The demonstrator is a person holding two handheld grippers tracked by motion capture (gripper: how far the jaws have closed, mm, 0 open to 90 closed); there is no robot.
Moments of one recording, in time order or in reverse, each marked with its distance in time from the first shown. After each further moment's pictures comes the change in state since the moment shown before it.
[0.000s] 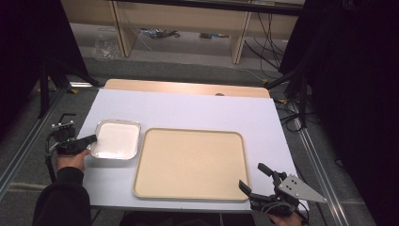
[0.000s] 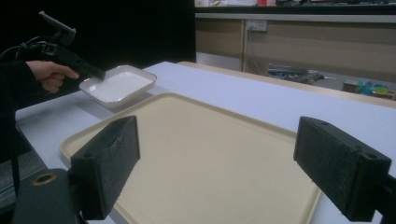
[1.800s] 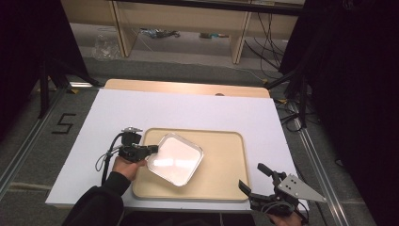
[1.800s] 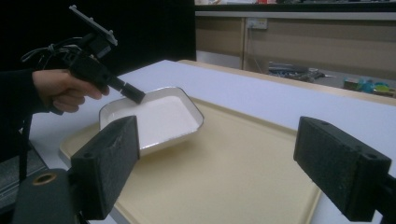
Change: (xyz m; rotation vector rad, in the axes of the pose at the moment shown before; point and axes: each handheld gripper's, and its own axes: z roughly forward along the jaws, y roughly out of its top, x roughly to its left) left arm -0.159 -0.046 0.039 0.227 -0.357 0.314; right arm -0.003 0.000 0.003 -0.014 0.026 -0.021
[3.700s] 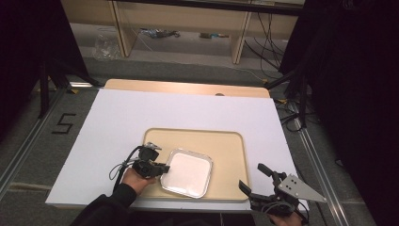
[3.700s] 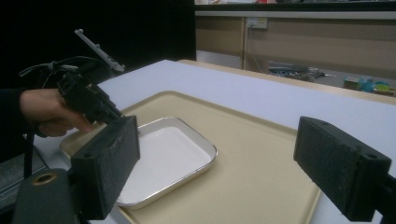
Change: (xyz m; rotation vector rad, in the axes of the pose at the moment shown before) left arm -0.038 -0.033 0.022 0.217 0.006 0.168; right arm 0.000 0.000 0.000 -0.003 0.005 0.004
